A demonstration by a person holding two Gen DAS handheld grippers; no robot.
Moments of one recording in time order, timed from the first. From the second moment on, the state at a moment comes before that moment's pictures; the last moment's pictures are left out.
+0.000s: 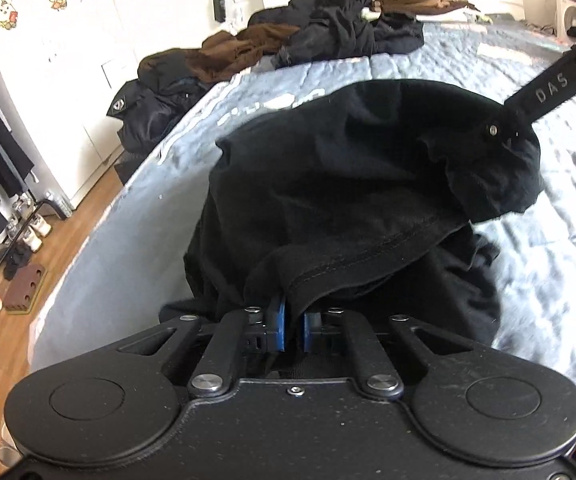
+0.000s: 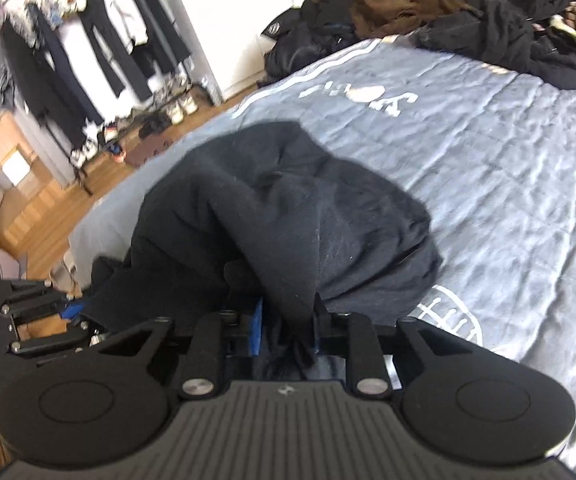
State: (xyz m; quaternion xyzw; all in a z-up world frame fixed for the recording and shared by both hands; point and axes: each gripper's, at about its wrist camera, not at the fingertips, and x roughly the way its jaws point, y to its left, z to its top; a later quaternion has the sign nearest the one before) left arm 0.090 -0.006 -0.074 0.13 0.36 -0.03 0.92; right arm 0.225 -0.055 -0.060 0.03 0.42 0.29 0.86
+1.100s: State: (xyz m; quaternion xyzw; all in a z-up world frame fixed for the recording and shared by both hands) left arm 0.063 -0.327 -0.010 0.13 0.24 -0.39 0.88; right arm 0.095 -0.446 0.075 0.15 0.24 -0.01 0.96
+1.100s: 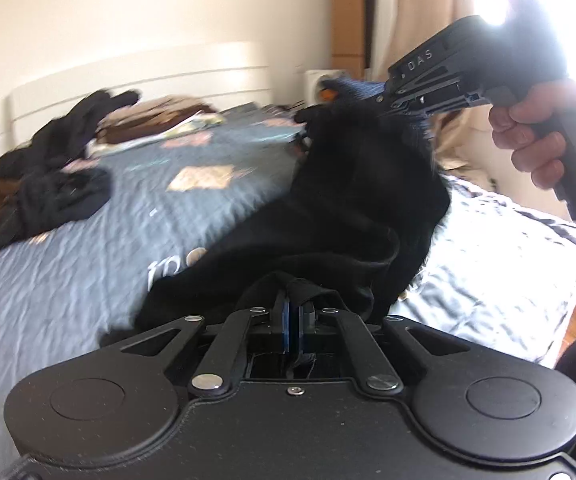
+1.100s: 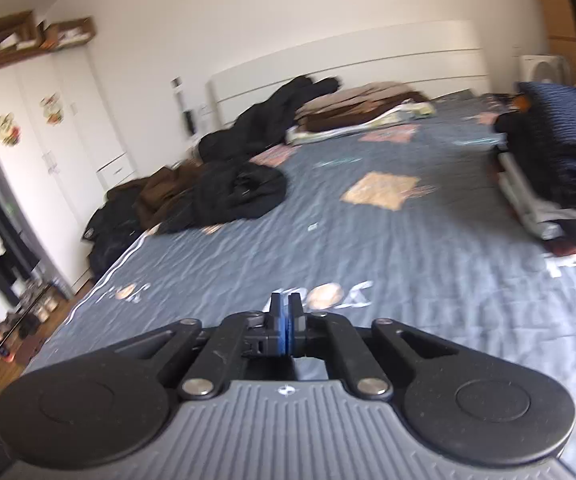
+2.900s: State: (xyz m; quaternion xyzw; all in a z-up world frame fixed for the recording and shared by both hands) left arm -0.004 -0.290 -0.075 0.25 0.25 -0.39 0.85; right arm 0.009 -0.365 -0.058 -0.05 0.36 0.15 0.92
